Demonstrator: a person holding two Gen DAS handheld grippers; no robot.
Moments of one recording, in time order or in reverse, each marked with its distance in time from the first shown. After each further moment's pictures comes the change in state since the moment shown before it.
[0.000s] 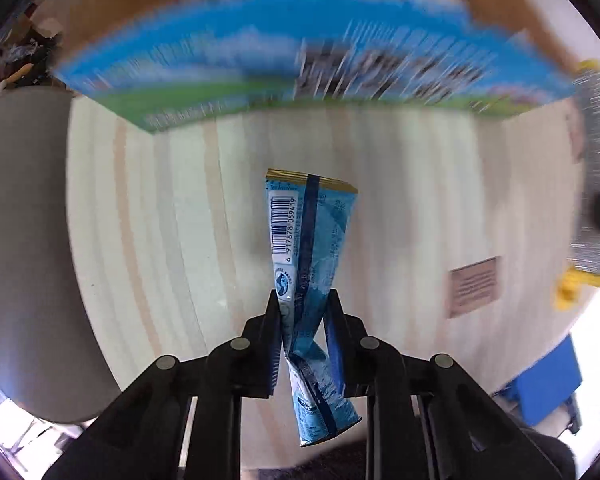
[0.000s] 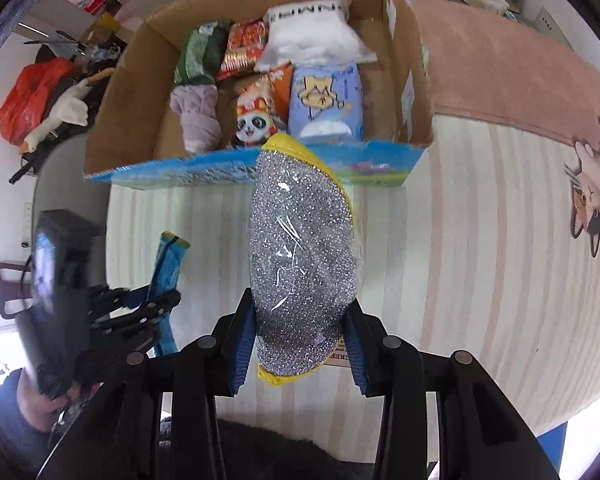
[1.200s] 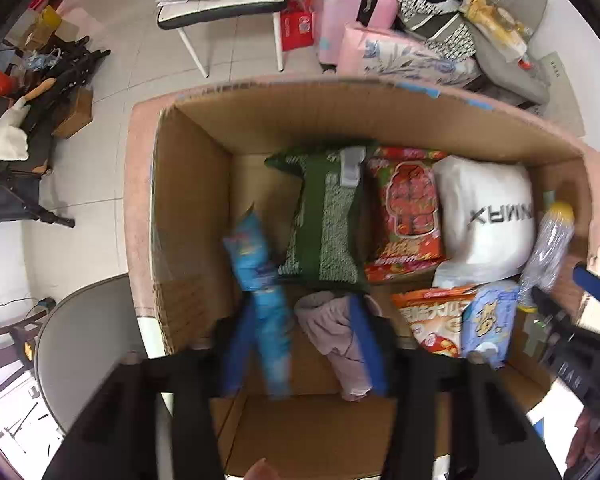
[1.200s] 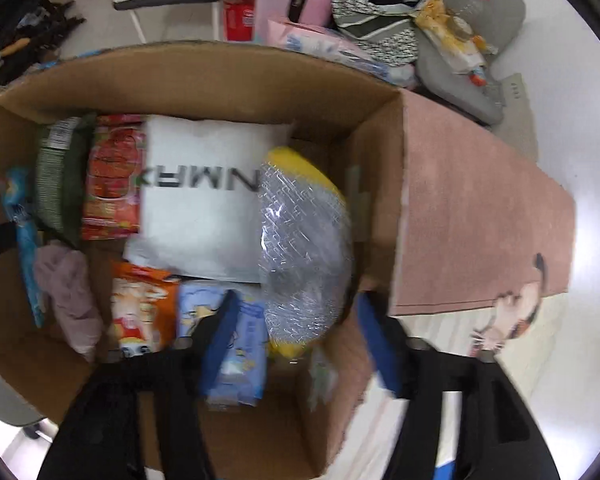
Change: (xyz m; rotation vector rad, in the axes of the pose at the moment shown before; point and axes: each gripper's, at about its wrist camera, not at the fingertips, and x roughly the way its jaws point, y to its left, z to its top) left arm -0.046 0.064 0.242 -0.097 -0.002 0.078; right arm 0.055 -0.001 0.237 -0.062 0.107 -0.404
